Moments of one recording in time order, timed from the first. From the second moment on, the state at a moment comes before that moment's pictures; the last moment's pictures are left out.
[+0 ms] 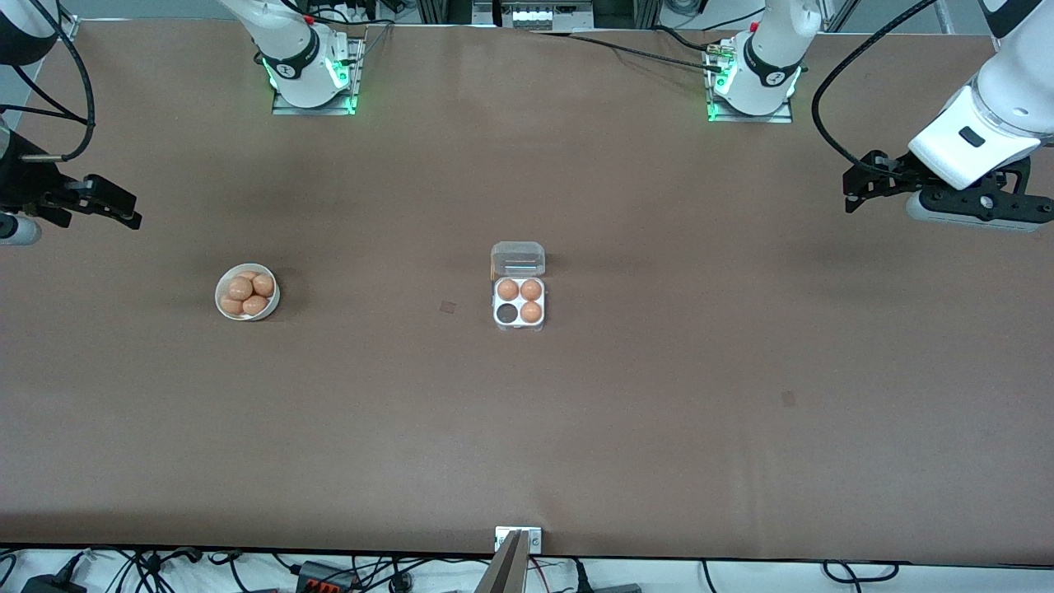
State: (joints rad) left arm -0.04 -0.04 -0.07 -1.70 0.04 1.65 0.02; right arm 0.01 0.03 -0.06 -1.68 -0.02 1.69 -0.03
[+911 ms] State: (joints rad) left arm -0.04 -0.04 -0.07 -1.70 0.04 1.65 0.02; right arm 0.00 0.43 -0.05 -1.70 -0.04 1.79 -0.05
